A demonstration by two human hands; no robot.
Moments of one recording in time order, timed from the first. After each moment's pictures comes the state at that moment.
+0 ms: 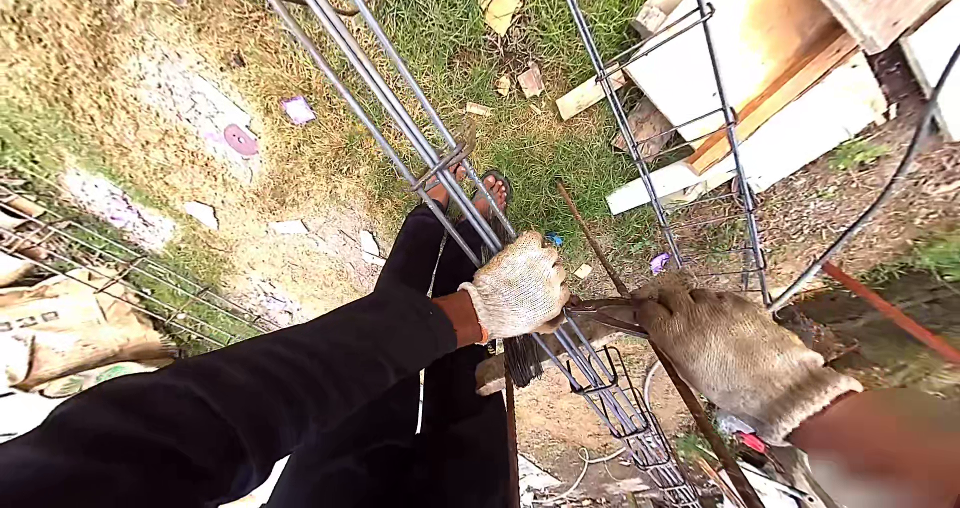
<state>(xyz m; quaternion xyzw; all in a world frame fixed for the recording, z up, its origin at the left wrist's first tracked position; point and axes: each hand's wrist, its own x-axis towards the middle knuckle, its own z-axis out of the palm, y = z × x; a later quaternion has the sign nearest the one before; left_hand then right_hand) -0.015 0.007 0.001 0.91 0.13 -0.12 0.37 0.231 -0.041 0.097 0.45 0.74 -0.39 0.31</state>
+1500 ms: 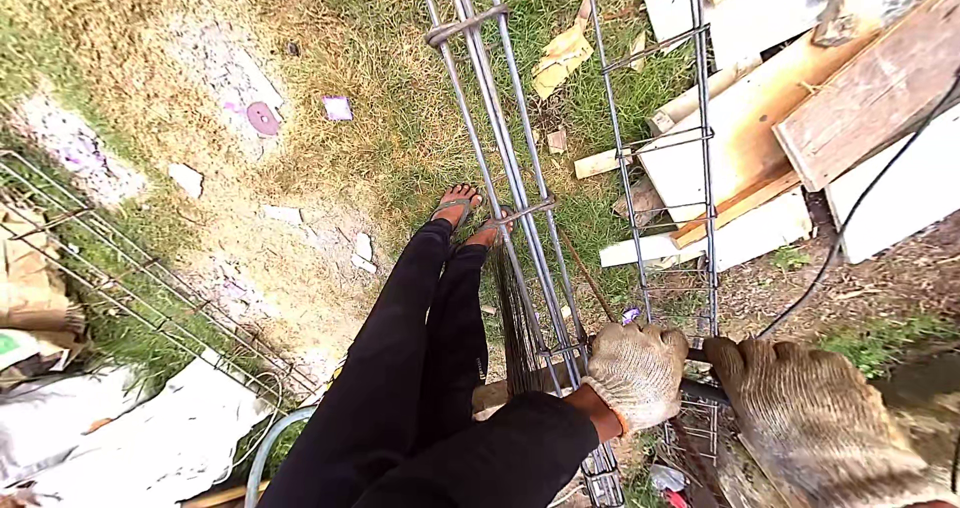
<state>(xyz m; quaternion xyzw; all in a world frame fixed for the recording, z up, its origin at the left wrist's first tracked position) 0.074 -0.007 0.070 0.63 0.40 -0.14 0.65 0.195 0.040 0.157 0.46 0.65 -0.28 0.54</state>
